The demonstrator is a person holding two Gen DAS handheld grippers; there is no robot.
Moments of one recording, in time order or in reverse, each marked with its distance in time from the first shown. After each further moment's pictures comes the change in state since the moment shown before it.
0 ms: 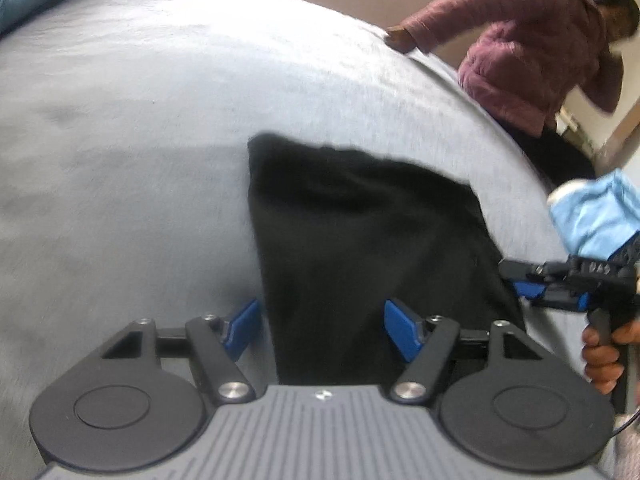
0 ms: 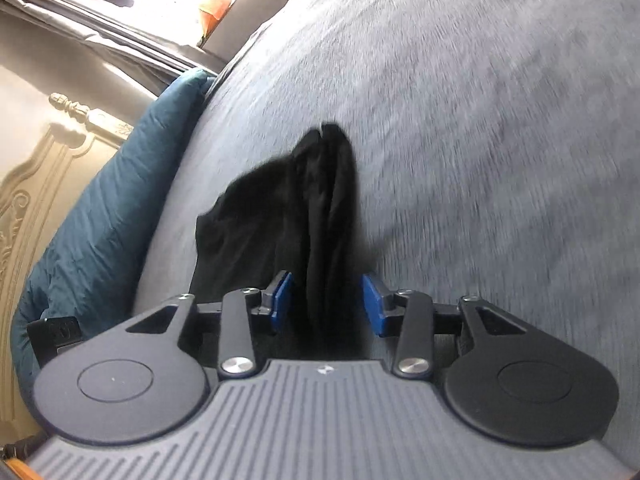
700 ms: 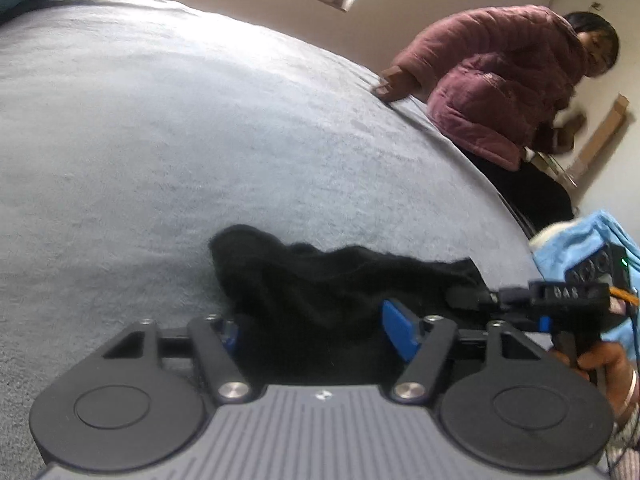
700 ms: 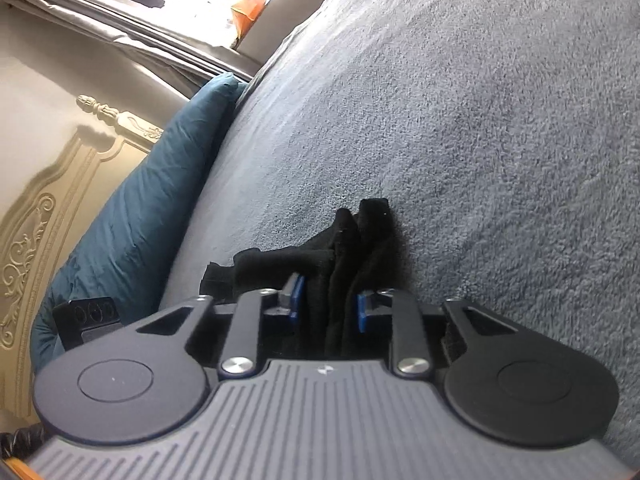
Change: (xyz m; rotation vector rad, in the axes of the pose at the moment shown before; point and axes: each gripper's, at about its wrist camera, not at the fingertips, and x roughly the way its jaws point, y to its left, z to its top) left arm 0.051 0.005 0.045 0.043 -0.100 -0.099; right arm 0.072 0.010 0.047 -0.049 0.004 0.135
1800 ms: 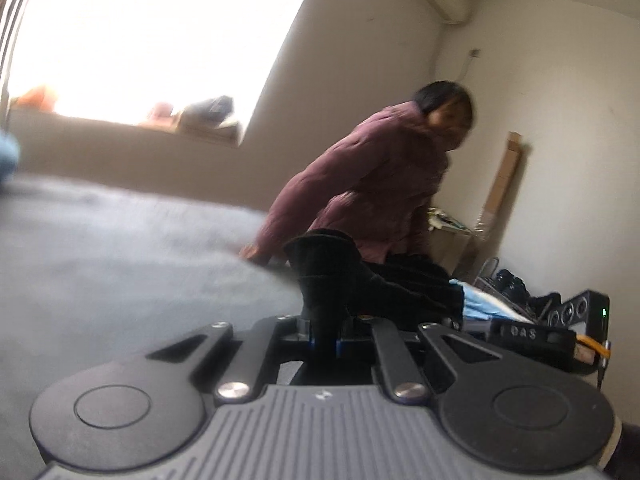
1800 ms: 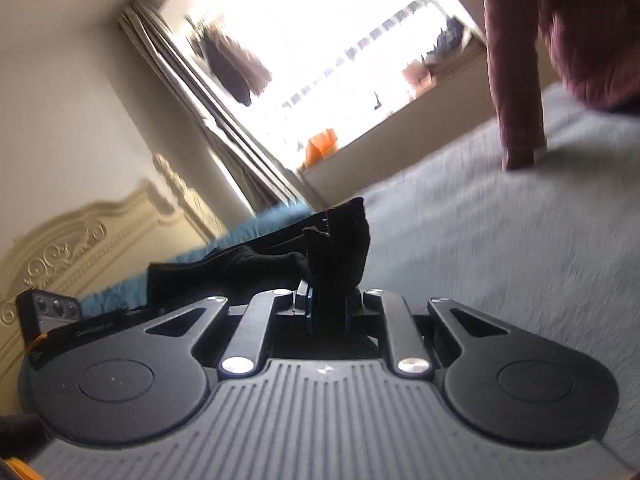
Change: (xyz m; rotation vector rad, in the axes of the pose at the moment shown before) left arm -0.218 -0.221 0.015 0.274 -0.364 -0.160; right arm -0.221 0.138 -0.034 -0.297 -0.504 0.027
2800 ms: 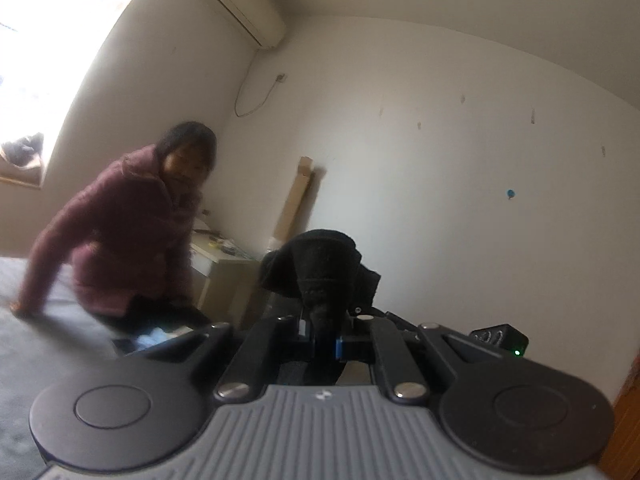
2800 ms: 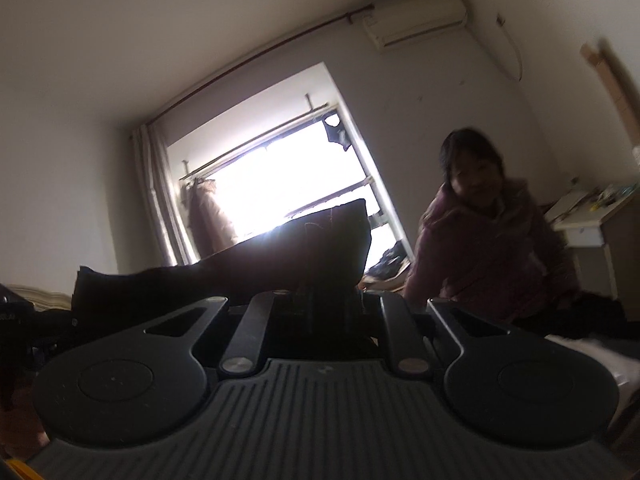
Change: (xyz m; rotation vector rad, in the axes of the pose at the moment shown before) left arm -0.077 -0.319 0.033 0.043 -0.083 -0.518; right arm -0.345 0.070 0.104 -0.280 -0.529 -0.245
